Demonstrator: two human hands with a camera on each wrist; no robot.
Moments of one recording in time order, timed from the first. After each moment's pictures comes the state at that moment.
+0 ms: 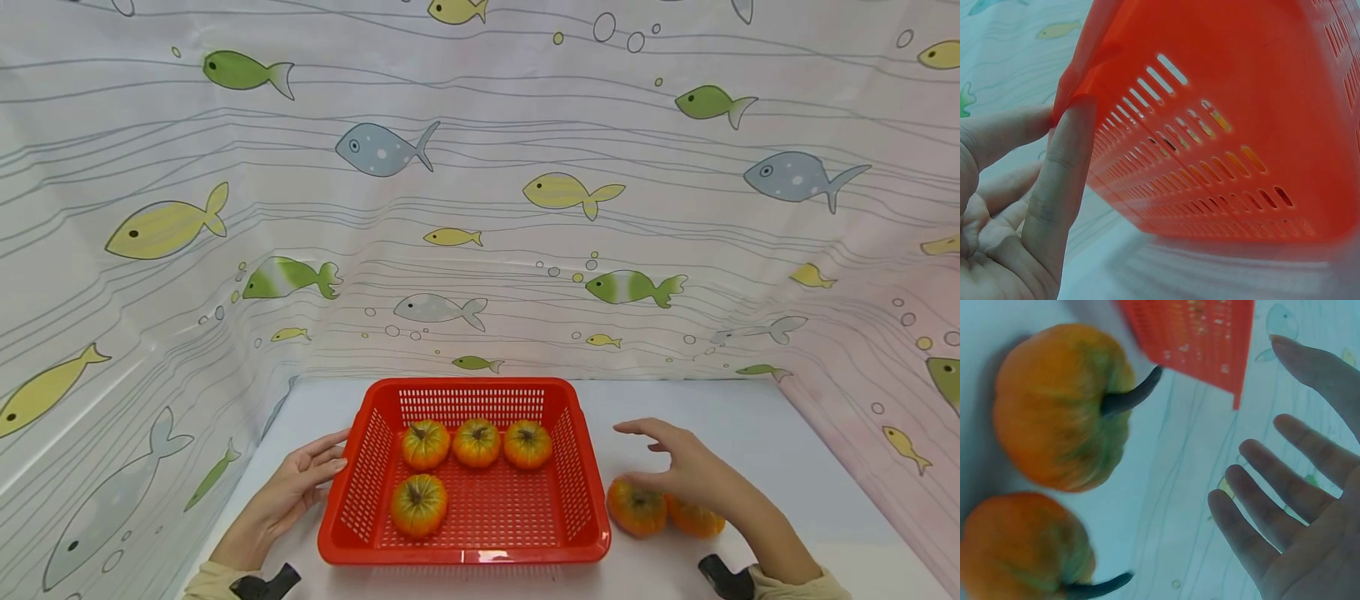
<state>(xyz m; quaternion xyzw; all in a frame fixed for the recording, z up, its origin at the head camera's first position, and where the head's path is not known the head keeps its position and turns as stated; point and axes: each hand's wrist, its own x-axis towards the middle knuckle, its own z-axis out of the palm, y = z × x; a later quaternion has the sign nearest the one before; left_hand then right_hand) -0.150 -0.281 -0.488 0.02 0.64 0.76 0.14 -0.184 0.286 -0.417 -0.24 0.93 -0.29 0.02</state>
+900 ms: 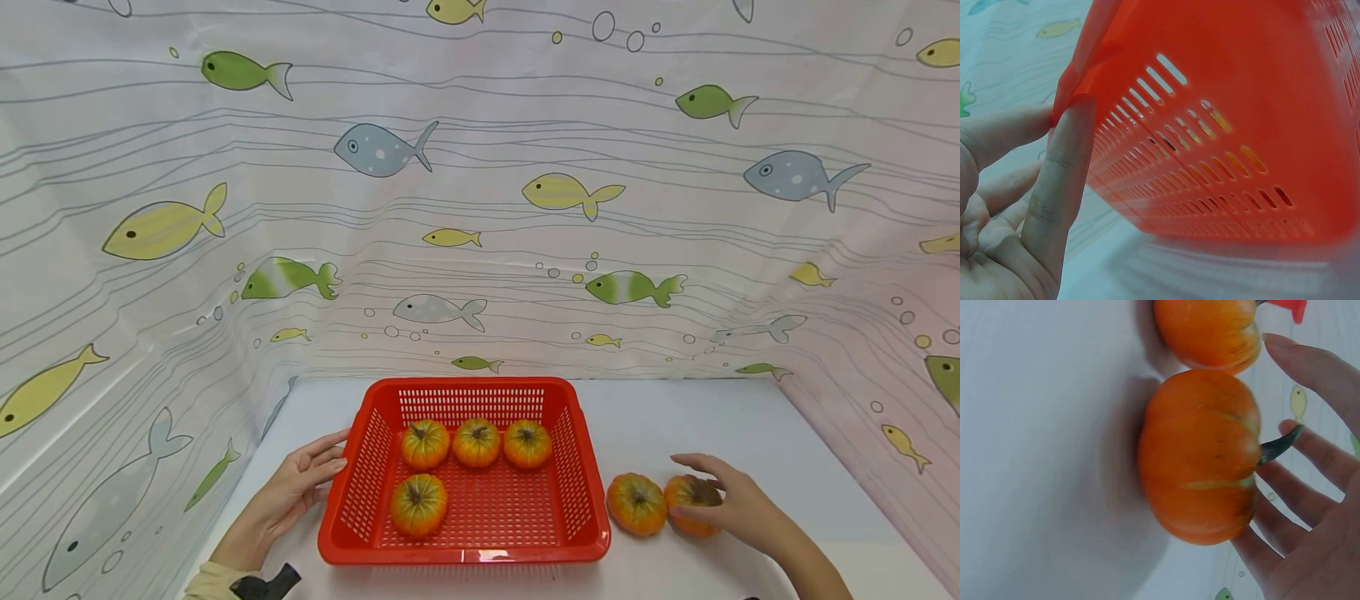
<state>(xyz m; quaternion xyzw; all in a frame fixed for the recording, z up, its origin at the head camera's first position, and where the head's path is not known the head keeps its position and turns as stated) -0.151 -0.281 -0.489 0.02 0.63 0.76 0.14 -0.165 0.359 -0.483 -0.14 0.94 -0.30 0.02</state>
